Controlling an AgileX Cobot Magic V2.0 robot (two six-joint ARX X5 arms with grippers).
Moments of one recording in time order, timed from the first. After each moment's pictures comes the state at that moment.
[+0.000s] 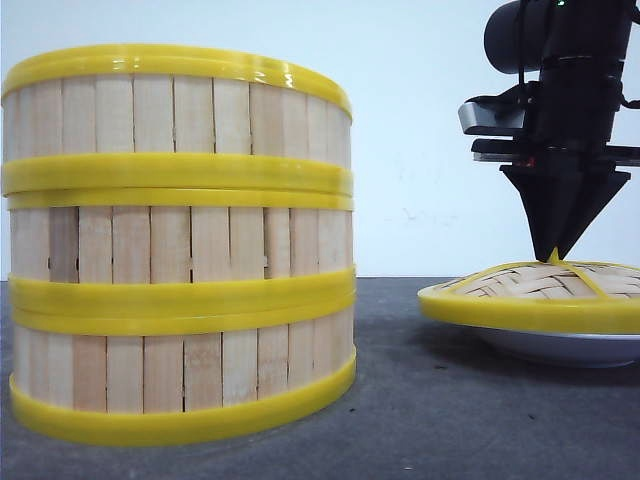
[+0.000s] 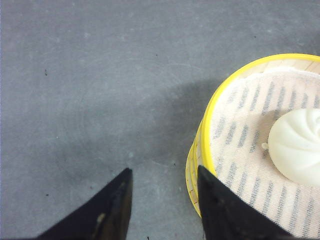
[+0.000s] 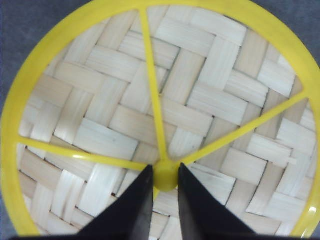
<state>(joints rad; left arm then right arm) -0.24 1.01 1.35 -1.06 -0.02 0.01 0.29 1.68 1.32 -0.92 -0.02 0.00</state>
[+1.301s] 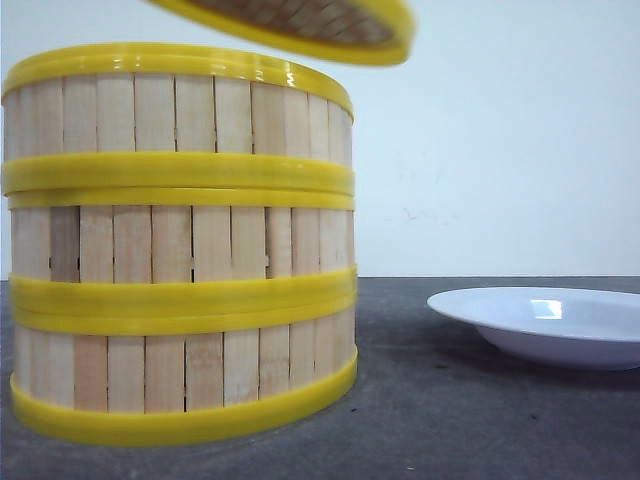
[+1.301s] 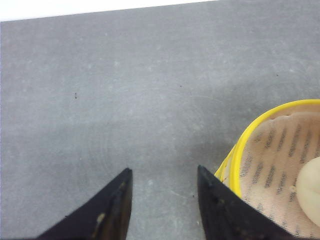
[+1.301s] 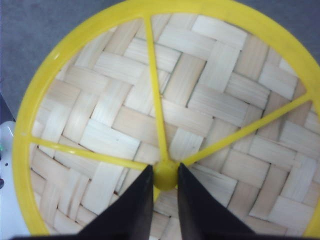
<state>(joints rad) -0.16 1.01 1.35 -0.95 -0.03 0.01 0.80 1.76 2.09 -1.22 -0.18 0.01</state>
